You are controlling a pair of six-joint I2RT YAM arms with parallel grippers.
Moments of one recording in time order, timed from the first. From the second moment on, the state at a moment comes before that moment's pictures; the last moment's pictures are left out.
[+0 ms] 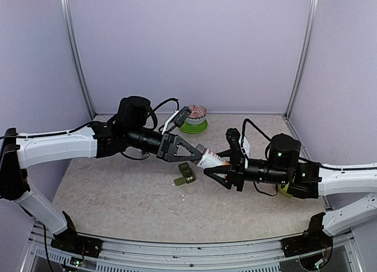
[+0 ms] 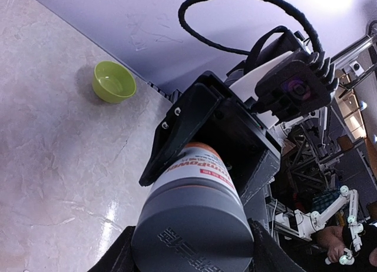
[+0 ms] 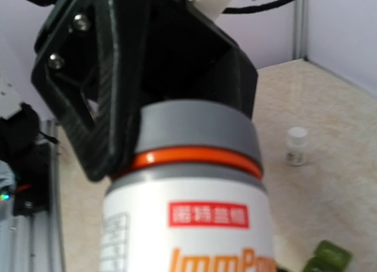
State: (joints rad) left arm -0.86 1.52 1.15 0.04 0.85 -0.50; right arm 1.03 1.11 0.64 0.34 -0.19 0.07
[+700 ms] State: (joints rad) left arm -0.82 1.47 1.14 -0.04 0.78 -0.38; right arm 1.02 1.13 0.66 0.36 -0.26 0.23
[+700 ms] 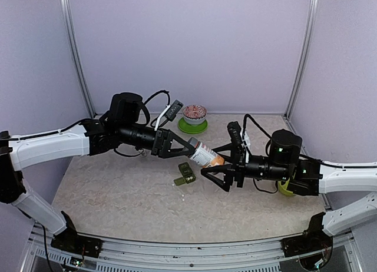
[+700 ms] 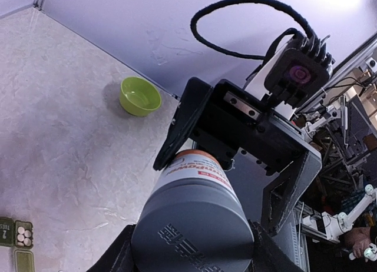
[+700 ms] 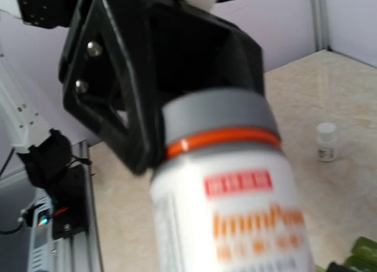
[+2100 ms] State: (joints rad) left arm -0.59 1.88 1.53 -0.54 -0.01 -0.09; right arm 0.98 1.10 0.63 0.13 0.05 0.17
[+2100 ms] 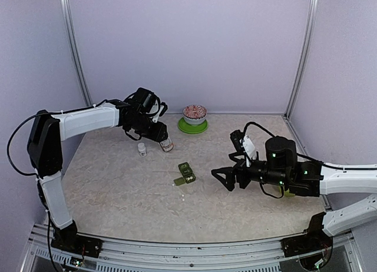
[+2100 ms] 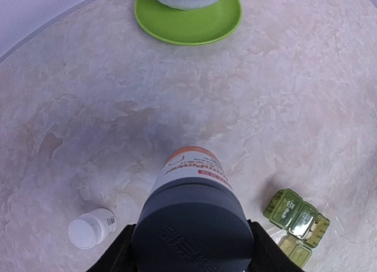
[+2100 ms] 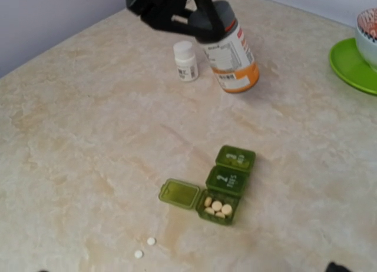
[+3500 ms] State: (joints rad) left arm -0.57 2.00 1.68 -0.63 -0.09 -0.03; right arm 0.98 1.15 0.62 0.15 0.05 0.18
